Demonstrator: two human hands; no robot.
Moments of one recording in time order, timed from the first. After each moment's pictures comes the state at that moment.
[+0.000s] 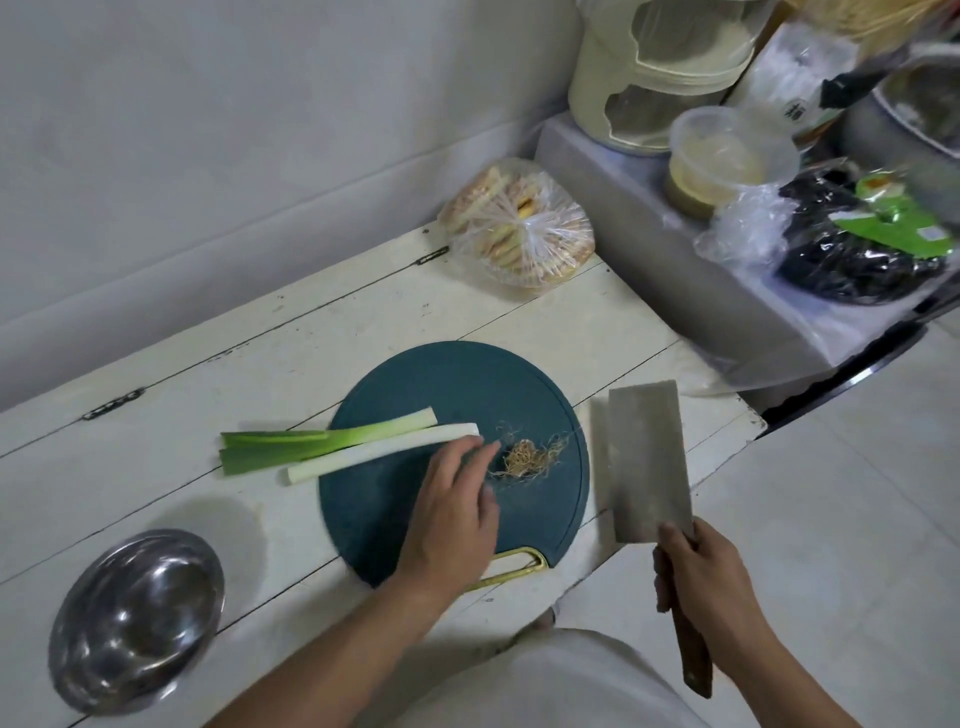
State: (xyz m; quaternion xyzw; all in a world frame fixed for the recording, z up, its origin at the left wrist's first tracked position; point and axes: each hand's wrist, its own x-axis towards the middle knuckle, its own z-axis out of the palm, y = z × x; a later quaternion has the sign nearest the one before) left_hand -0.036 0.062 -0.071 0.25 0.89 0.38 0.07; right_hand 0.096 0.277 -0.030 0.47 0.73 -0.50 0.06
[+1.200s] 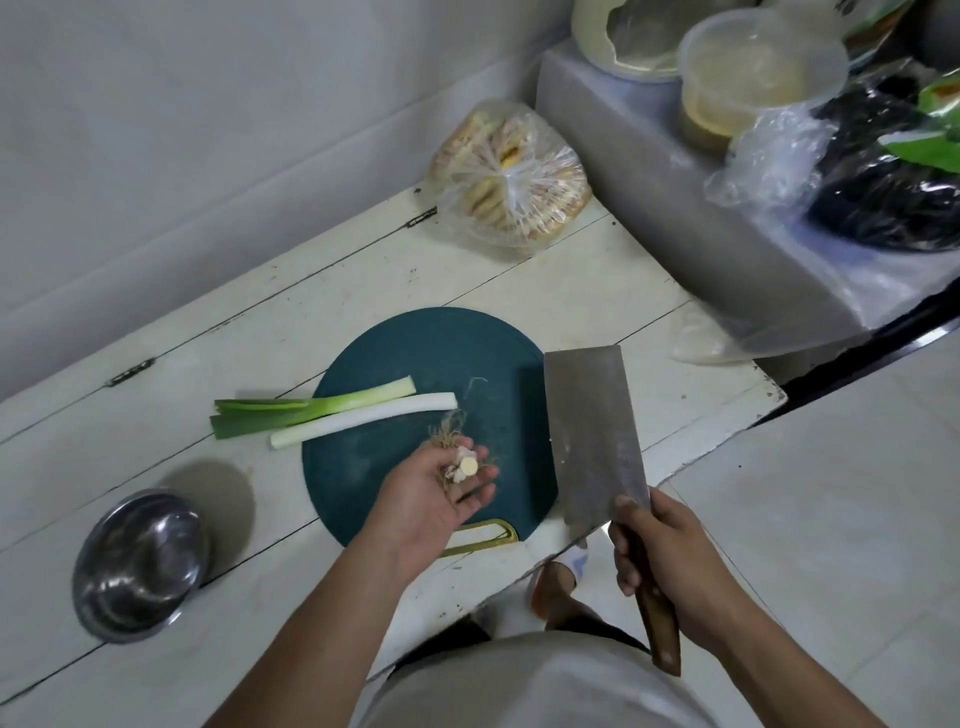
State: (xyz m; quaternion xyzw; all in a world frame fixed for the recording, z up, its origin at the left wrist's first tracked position) left_hand -0.032 0.096 -0.047 -0.30 0.47 0.75 0.37; right_hand 0.095 0.314 -0.038 0.34 0.62 -0.68 0.17
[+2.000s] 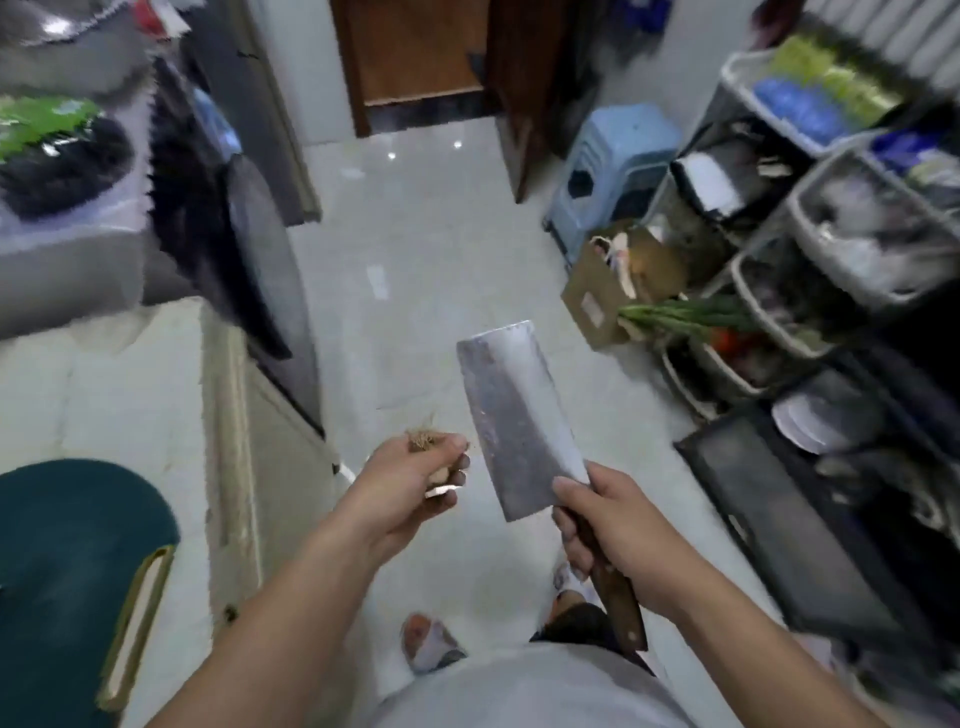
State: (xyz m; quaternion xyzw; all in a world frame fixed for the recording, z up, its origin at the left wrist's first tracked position) left_hand 0.244 0.143 -0.014 0.25 0.55 0.31 0.73; right_hand 0.461 0.076 0.022 0.60 0.35 -0.66 -0.30
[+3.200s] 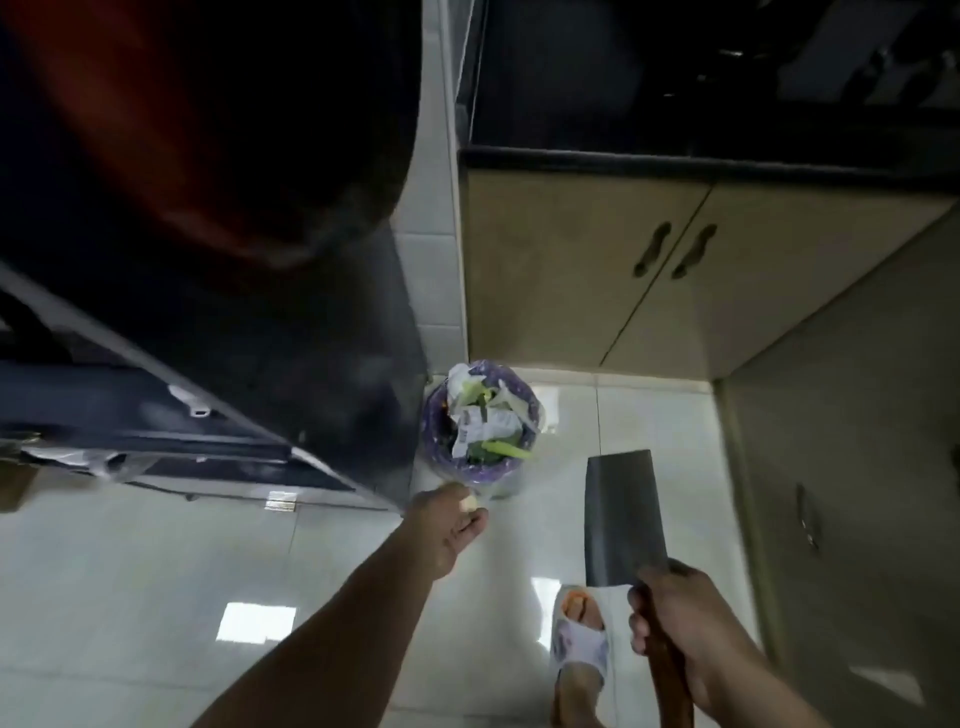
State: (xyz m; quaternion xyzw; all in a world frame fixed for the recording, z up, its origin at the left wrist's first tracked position) left_hand 1.207 -0.335 -0.318 0.36 0.54 -0.15 0.74; right_hand 1.191 -0.581 -0.246 0.68 -0.37 -0.34 -0.53
